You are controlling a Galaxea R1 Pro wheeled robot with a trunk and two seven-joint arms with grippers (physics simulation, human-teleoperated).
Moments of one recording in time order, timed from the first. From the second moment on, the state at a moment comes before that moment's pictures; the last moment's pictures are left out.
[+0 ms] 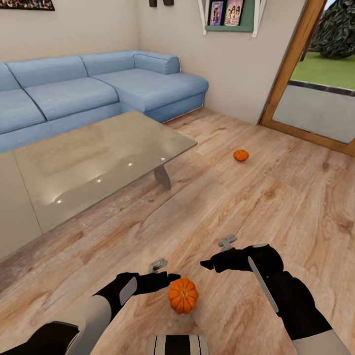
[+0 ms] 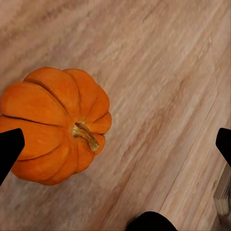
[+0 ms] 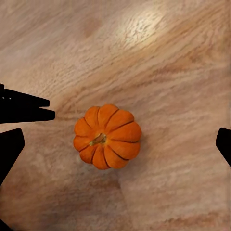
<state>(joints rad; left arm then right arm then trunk) -0.79 -0.11 -0.11 -0.19 0.38 0.39 -0.54 -0.50 -0.13 0.21 -1.44 0.01 1.03 0.55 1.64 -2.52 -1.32</state>
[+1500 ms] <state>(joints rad) -0.79 -0.13 -0.11 -0.20 0.38 0.40 -0.34 -0.50 -0.13 0.21 -1.44 0.01 1.03 0.55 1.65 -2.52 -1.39</state>
